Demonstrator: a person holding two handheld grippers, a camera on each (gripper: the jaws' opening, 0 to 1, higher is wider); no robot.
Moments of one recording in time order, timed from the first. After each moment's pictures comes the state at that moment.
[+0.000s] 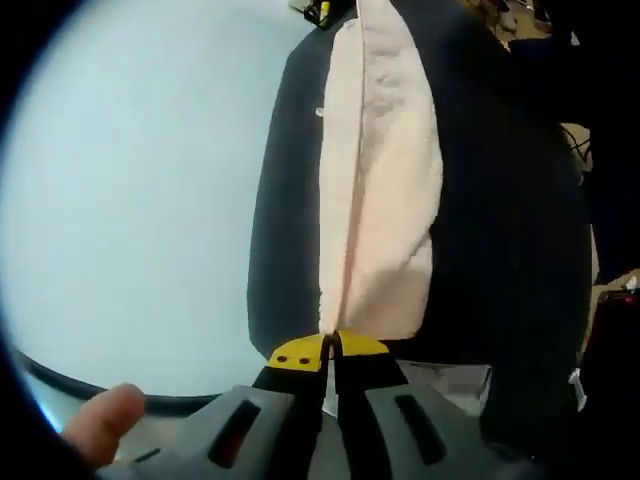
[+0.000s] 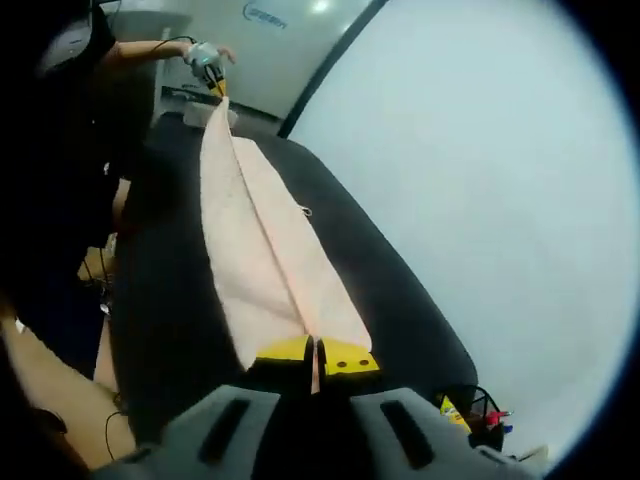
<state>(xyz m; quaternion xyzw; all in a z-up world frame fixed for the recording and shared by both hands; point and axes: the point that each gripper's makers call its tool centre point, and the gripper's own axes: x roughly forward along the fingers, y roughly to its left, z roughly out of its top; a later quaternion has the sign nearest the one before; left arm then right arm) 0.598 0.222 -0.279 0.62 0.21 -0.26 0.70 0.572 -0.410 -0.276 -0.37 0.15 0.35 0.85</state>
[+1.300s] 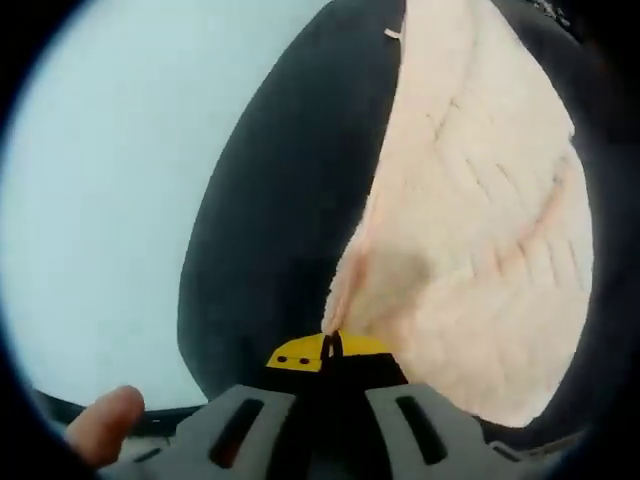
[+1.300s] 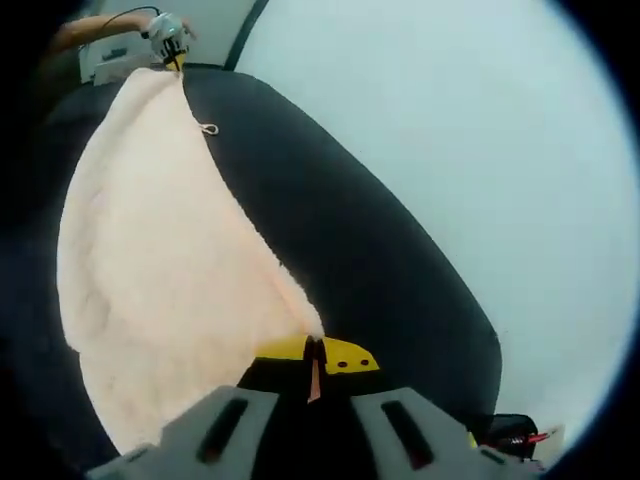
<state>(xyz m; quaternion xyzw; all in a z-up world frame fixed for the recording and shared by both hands) 0.769 0.227 -0.395 0.55 0.30 -0.32 0.71 0.744 -0.420 -0.384 -0.36 0.27 0.27 0.85</state>
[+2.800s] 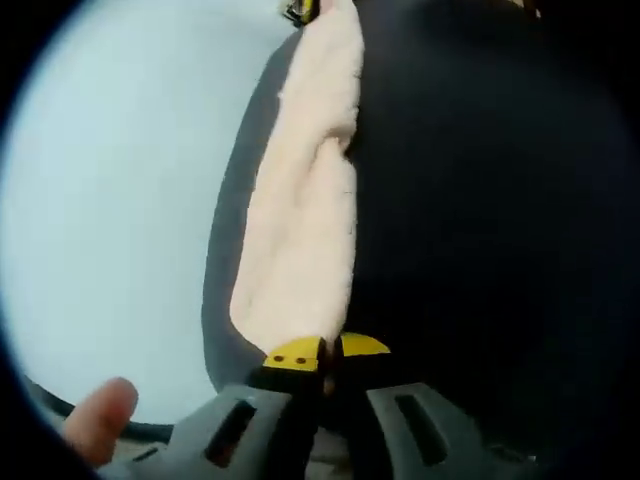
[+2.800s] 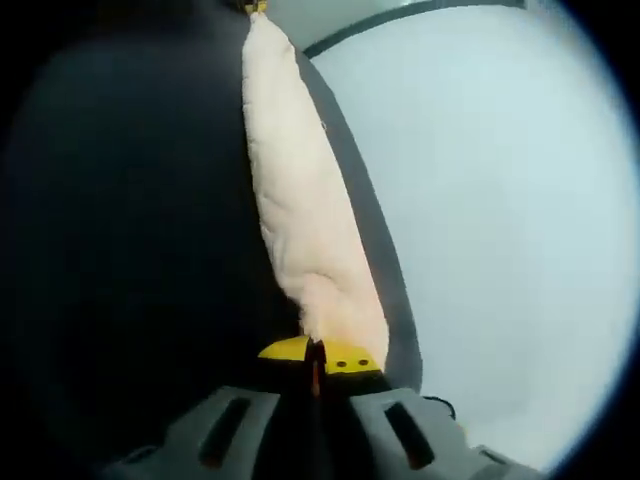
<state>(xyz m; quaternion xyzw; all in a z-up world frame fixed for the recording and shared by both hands) 0.617 0.202 -0.397 0.64 0.17 -0.32 0.67 0.600 -0.413 -0.381 -0.59 0.11 0.23 0.76</state>
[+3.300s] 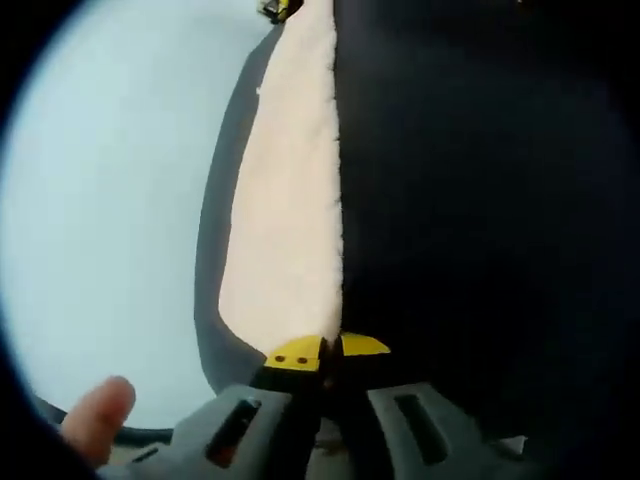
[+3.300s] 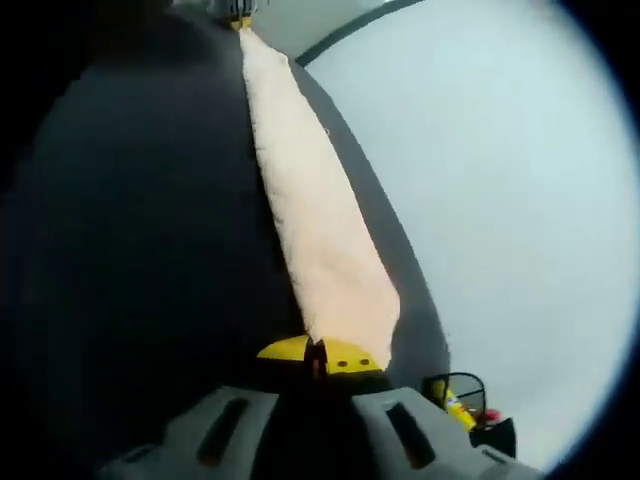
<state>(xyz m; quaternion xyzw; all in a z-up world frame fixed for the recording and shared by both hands) 0.604 0.212 -0.395 0.61 0.20 -0.34 0.69 0.558 -0.409 -0.404 -0.48 0.16 0.31 0.81</state>
